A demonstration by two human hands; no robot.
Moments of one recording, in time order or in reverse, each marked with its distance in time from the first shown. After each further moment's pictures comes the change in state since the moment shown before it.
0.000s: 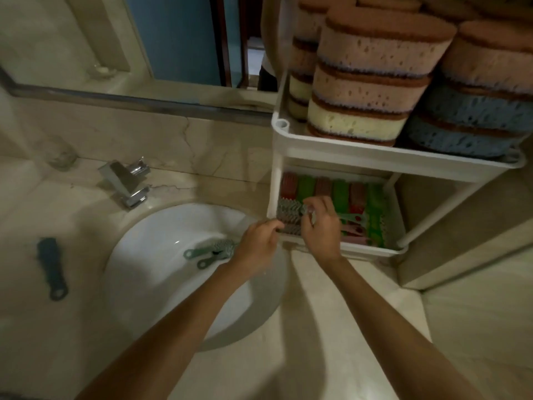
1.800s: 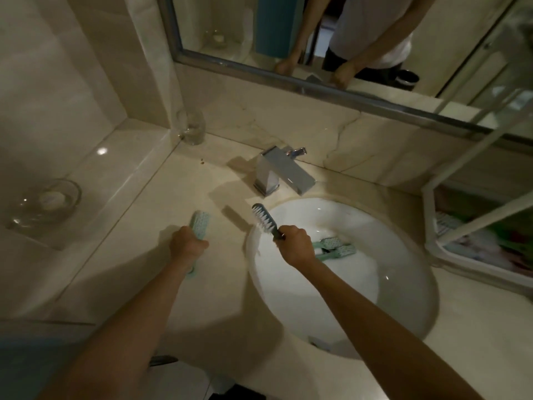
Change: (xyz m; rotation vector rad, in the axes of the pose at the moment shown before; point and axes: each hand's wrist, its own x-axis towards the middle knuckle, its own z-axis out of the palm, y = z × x) left_hand -0.086 -0.370 -0.237 -0.003 0.102 -0.922; right_hand -0.058 -0.272 0.249 -0.146 -0.795 0.215
